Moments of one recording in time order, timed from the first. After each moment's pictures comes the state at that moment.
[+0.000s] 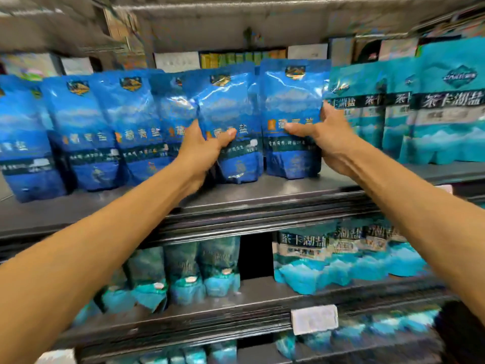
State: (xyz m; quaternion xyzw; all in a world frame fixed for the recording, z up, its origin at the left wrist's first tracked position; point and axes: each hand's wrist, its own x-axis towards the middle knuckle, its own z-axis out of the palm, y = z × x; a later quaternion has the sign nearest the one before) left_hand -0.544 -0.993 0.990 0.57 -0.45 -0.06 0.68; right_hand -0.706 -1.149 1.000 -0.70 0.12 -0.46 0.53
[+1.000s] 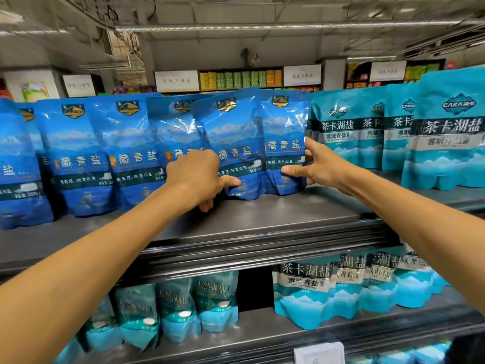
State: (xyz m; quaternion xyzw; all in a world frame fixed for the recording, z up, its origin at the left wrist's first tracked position) left_hand -0.531 -0.990 1.008 0.85 -0.46 0.21 0.13; right_hand -0.695 -1.196 0.988 -0.85 0.18 -0.31 0.39
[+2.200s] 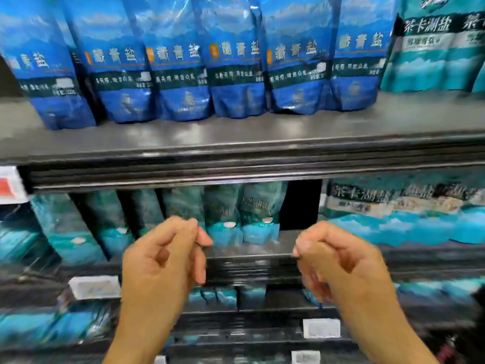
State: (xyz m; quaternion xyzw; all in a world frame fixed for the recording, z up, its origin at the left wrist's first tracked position) left_hand -0.604 -0.805 0.836 0.62 -0.33 -0.03 0.72; right_hand -0.749 -0.957 0.828 -0.65 0.10 -0.35 0.67
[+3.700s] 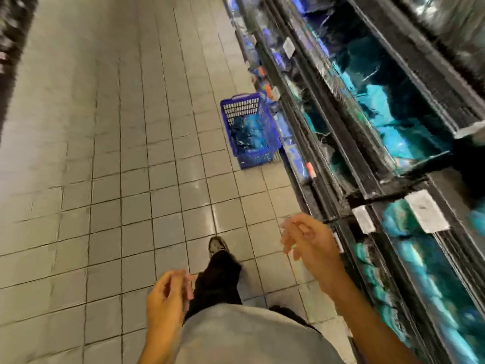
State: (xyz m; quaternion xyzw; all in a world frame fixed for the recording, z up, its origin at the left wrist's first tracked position) left_hand -0.860 -0.443 0.531 0.57 0.57 0.12 0.59; right_hand -0.643 -0.610 0.570 -0.72 -0.06 0.32 0.61
